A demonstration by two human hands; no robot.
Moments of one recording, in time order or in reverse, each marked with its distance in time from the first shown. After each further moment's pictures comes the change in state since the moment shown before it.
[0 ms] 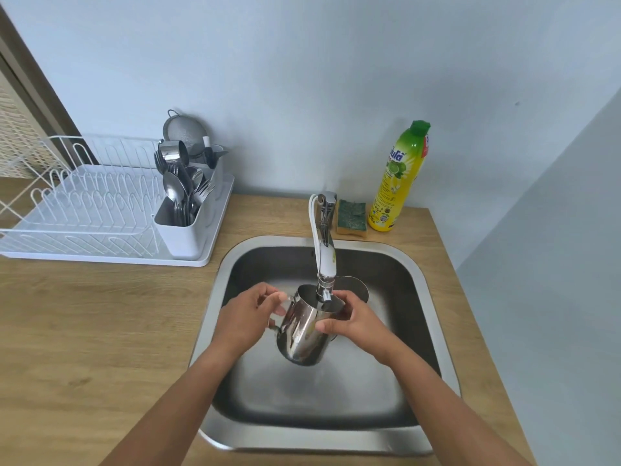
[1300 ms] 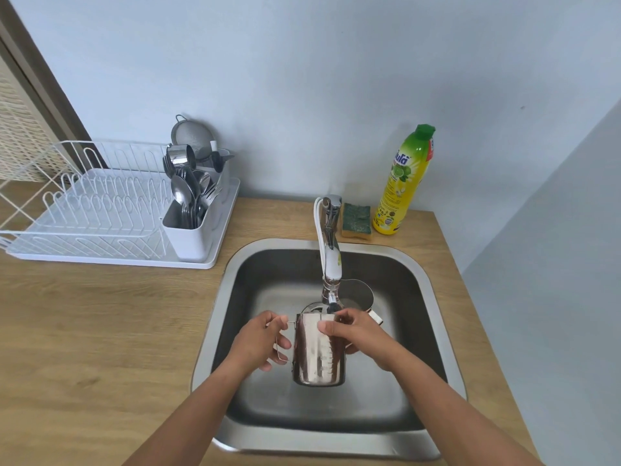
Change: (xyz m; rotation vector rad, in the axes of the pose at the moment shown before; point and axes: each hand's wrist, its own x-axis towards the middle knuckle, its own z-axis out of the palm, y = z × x) left_hand -0.006 -0.028 0.021 -0.123 -0.174 -0.293; right_hand 0.011 0.013 0.007 -0.069 -0.032 0.152
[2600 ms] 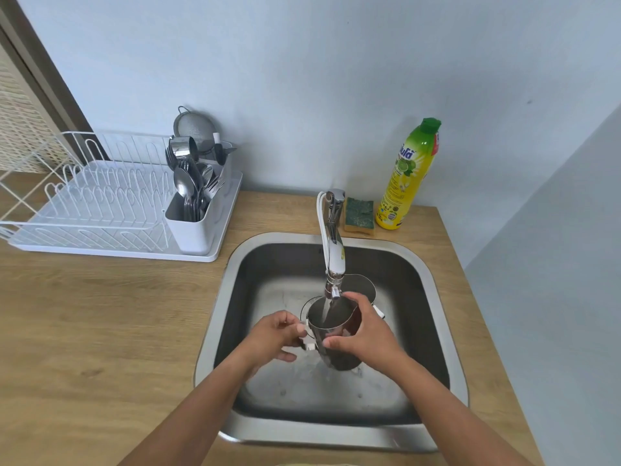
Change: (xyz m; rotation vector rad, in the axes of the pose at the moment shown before) left_hand 0.000 -0.002 0.009 -0.172 -0.187 0.026; right_hand -0.029 0.001 0.005 -0.195 0.205 -0.189
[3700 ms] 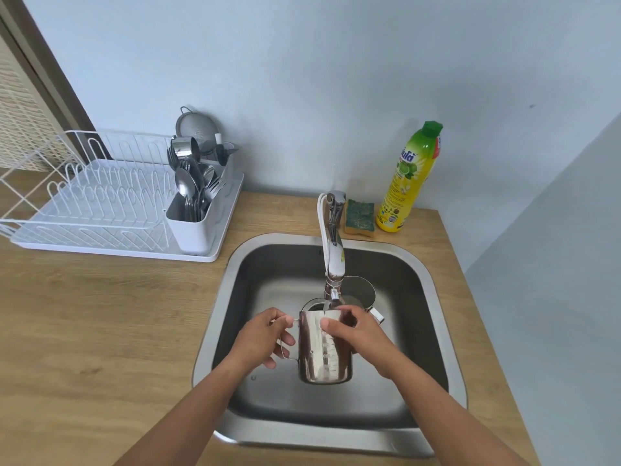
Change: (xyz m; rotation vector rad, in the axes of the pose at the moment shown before) left_hand -0.001 -0.003 -0.007 0.145 0.156 0.022; right_hand 0.012 0.001 0.006 0.217 -0.101 0.177
